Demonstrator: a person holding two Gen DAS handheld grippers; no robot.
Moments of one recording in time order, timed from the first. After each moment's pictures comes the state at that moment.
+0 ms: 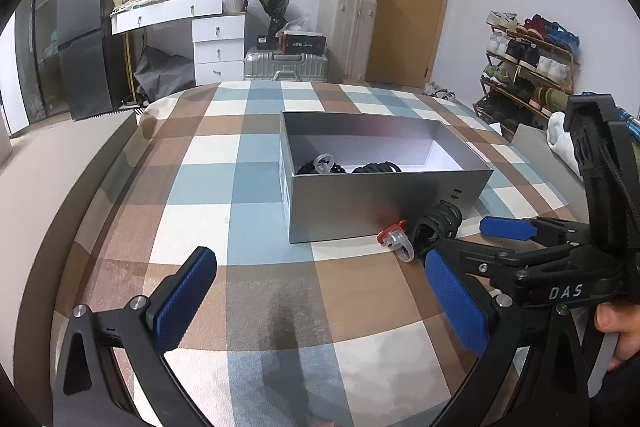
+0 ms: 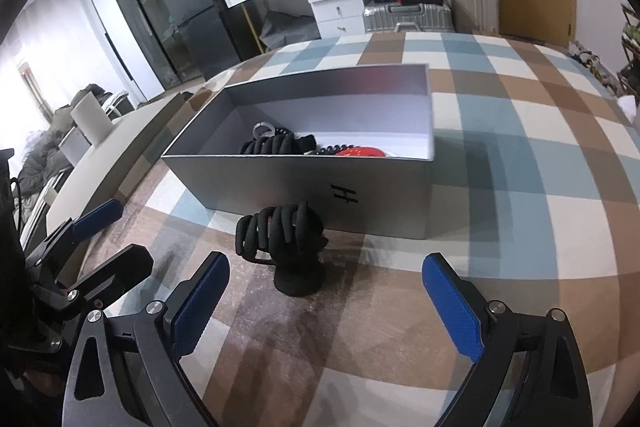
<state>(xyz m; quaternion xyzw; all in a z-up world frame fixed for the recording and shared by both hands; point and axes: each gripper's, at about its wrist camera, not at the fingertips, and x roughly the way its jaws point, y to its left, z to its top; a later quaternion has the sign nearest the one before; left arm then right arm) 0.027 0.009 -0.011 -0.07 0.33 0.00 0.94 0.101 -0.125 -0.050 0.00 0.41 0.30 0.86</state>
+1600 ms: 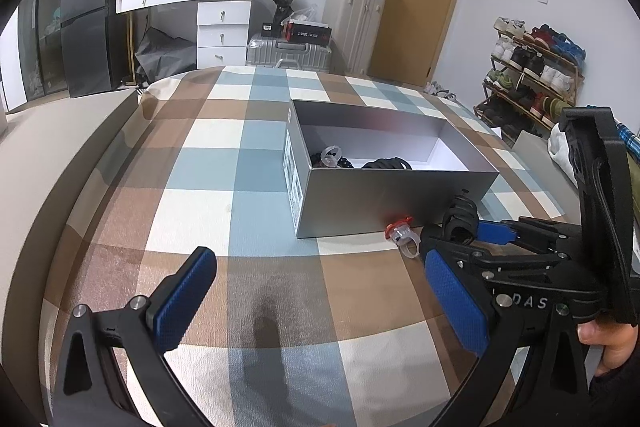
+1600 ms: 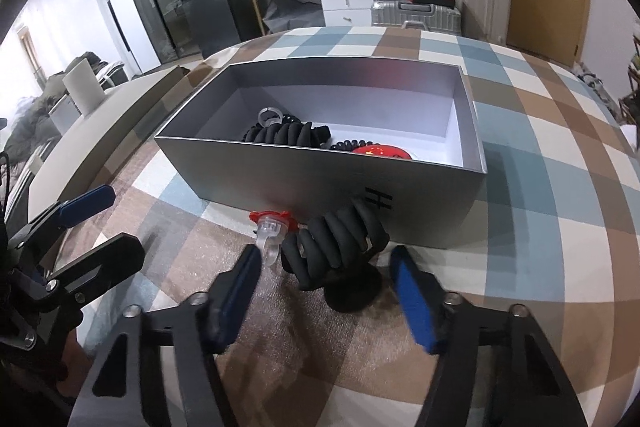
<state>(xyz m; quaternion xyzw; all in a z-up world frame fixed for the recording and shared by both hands) 0.027 0.019 -0.013 -0.10 0.34 0.00 0.93 0.102 -0.101 -0.054 -0.06 0.41 0.29 0.86</state>
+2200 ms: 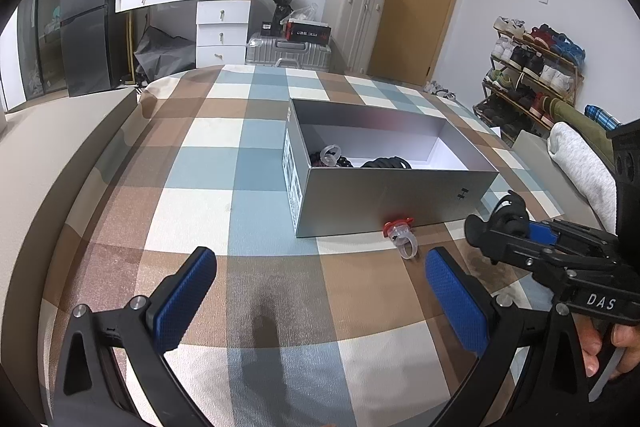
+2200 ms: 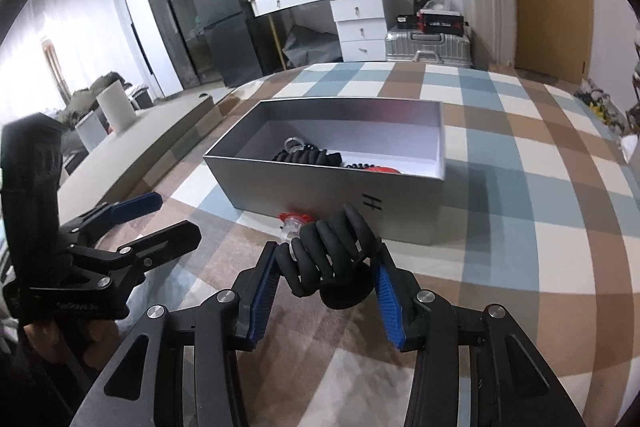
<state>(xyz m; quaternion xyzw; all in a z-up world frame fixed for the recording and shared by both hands) 0.029 0.019 -0.014 -0.10 0.34 0.00 0.93 0.072 -0.133 -0.030 -0.03 0.36 0.33 0.87</state>
